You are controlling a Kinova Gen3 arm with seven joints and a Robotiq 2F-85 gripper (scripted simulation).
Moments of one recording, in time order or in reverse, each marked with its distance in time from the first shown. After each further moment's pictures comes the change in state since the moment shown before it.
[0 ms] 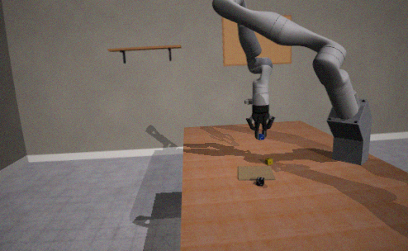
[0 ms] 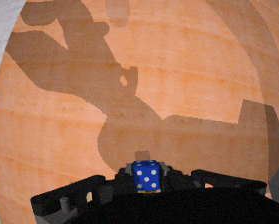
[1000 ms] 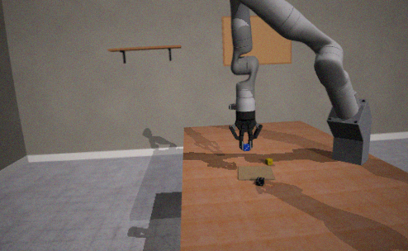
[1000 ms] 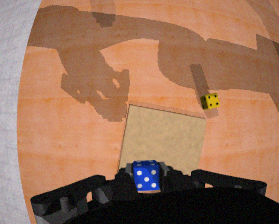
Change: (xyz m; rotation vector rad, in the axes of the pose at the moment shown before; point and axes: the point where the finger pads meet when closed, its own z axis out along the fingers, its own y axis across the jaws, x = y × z) arm -0.141 -0.123 -0.004 0.002 -0.009 0.103
